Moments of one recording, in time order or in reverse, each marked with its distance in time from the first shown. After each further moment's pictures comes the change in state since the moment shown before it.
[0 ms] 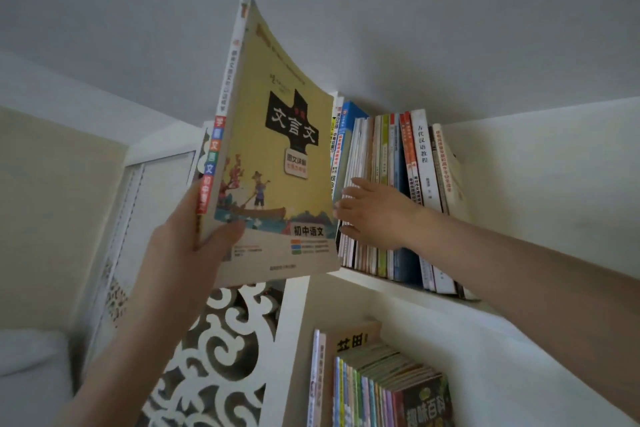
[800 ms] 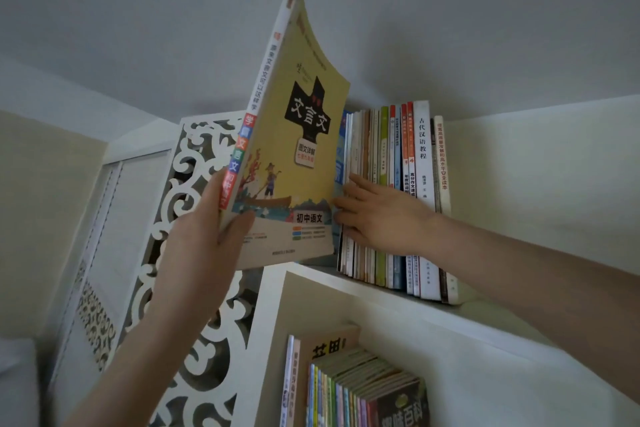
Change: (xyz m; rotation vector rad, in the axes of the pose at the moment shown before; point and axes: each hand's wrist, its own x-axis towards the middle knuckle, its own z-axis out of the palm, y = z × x) left_hand 0.015 -0.009 0.052 0.191 0.032 0.136; right_hand -0.017 0.031 0.060 -0.080 0.605 -0.107
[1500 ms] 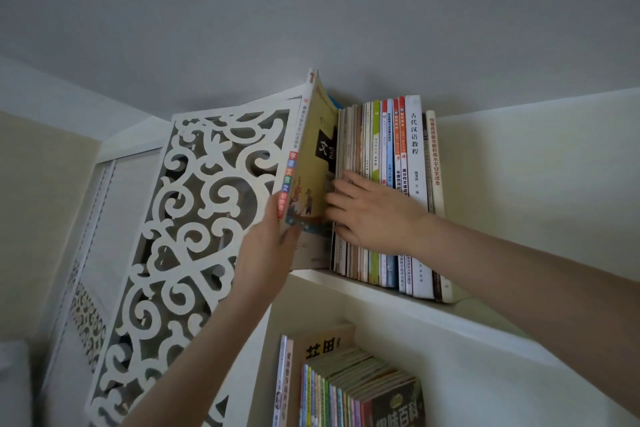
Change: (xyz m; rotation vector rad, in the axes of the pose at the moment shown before) left_hand 0.015 -0.021 0.091 -0.069 -0.138 -0.006; right_hand 0.003 -0.005 -0.006 -0.021 -0.062 0.036
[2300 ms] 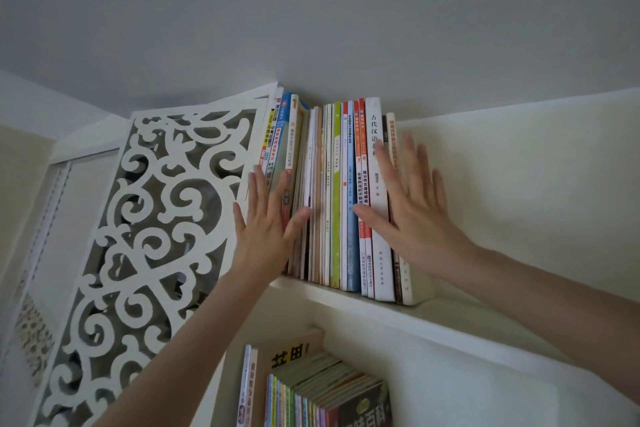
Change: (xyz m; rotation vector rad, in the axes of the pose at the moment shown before) left_hand 0.038 -0.019 0.058 0.252 -0.062 0.189; right_hand -0.071 0.006 -0.047 0.506 -0.160 0.809
